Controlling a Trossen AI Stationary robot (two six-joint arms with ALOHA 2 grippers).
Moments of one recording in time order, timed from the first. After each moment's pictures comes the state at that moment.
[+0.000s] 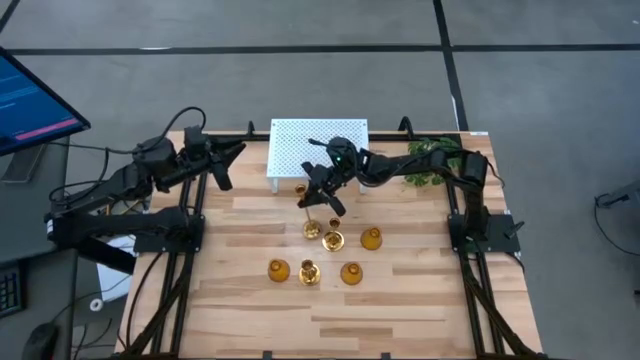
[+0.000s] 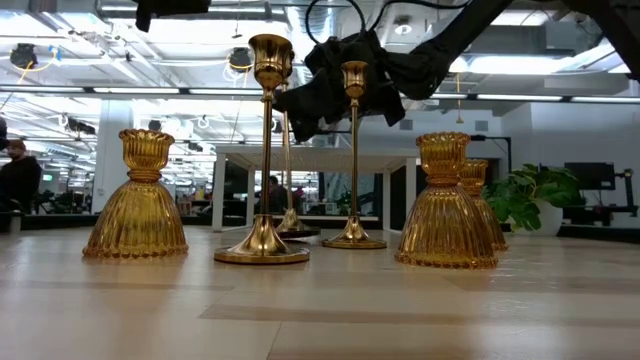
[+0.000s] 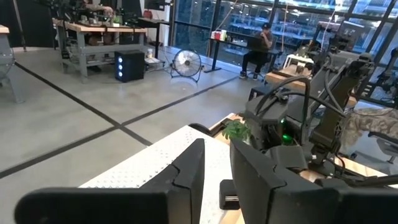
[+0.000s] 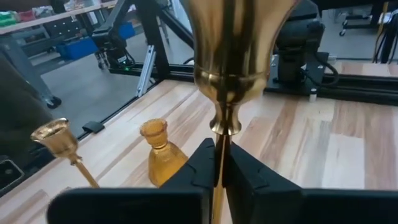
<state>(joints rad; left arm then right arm) 0.29 0.45 0.82 -0.26 -0.26 -0.14 -0.31 1.97 1.24 0.39 -0.89 -0.10</state>
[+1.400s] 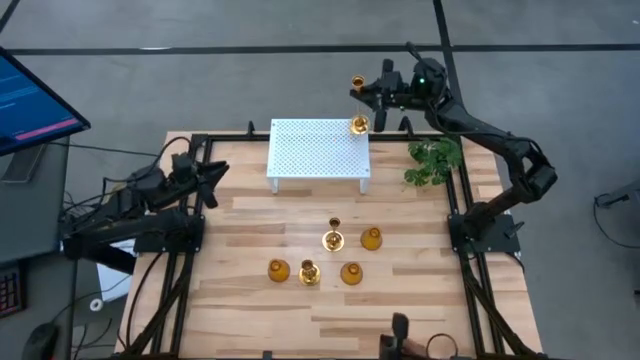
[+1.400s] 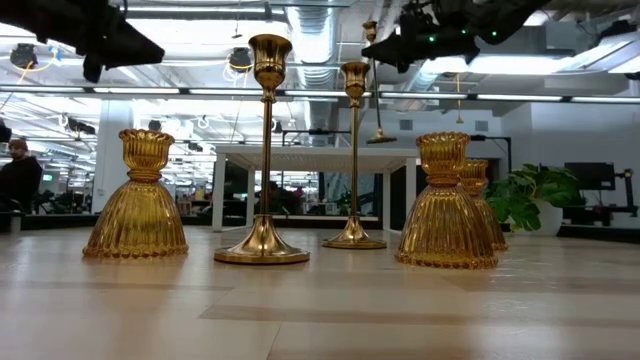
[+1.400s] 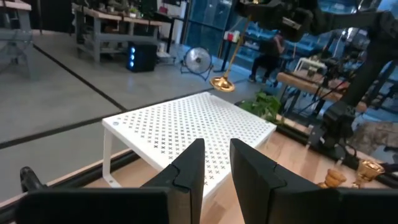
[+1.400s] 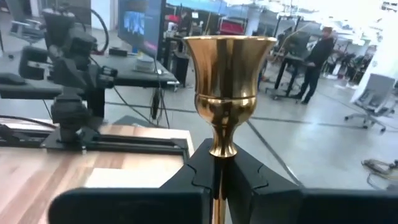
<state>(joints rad) 0.29 0.00 0.44 -0.36 -0.31 -0.22 -0.81 1.49 1.24 0.23 -0.65 -0.21</state>
